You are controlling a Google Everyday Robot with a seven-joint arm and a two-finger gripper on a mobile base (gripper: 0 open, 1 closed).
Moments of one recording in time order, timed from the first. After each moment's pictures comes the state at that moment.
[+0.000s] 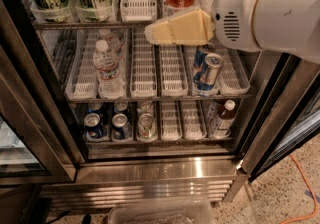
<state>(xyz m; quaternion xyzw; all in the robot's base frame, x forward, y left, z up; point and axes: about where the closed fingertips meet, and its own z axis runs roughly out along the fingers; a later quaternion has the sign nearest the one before) 0.504 -0.062 1.072 -0.29 0.75 0.12 0.58</state>
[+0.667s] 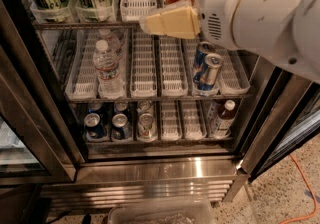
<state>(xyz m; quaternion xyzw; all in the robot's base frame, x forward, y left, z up) 0.526 -0.055 1.082 -0.27 0.71 0.08 0.64</state>
